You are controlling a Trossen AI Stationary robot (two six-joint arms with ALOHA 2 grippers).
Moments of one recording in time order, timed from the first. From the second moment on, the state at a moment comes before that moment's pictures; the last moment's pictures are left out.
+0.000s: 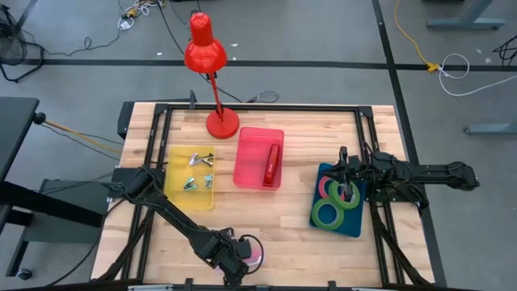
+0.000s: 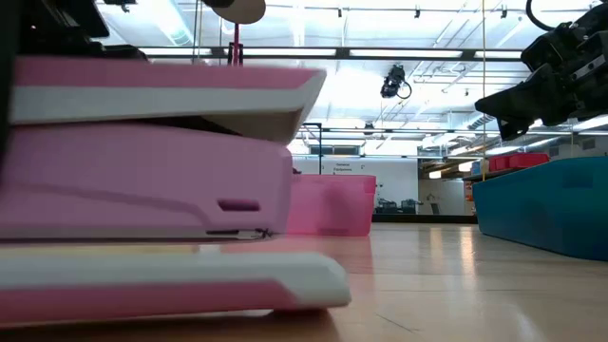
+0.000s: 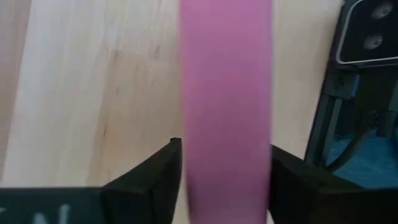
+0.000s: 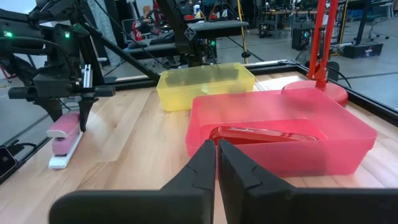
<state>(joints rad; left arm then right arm) -0.67 2.06 1.52 -0.65 -0.10 -0.89 -0.04 0.14 0.02 0.03 -0.04 0.10</state>
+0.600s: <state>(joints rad) -0.62 2.05 1.52 -0.69 -0.13 -0.80 -0.04 0.14 0.02 0.03 -0.04 0.10</state>
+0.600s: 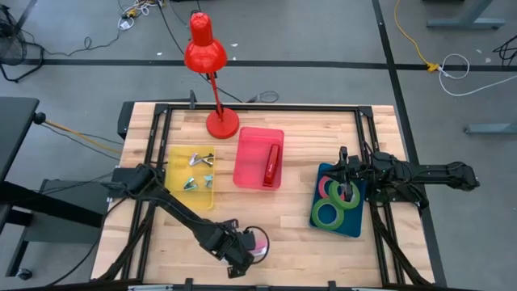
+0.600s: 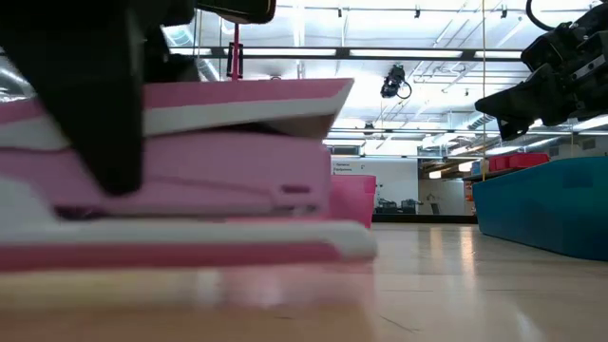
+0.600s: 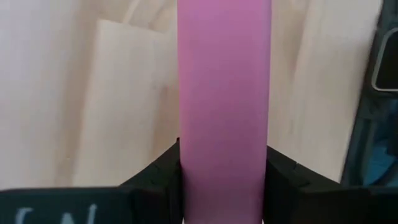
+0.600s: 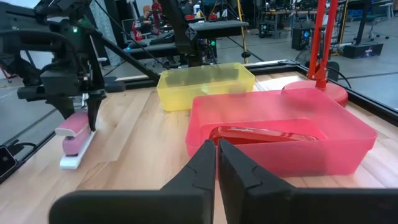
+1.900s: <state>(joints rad) -0.07 1.73 1.52 -0.90 -0.31 -0.45 -0.04 0.14 0.02 0.03 -0.04 0.10</state>
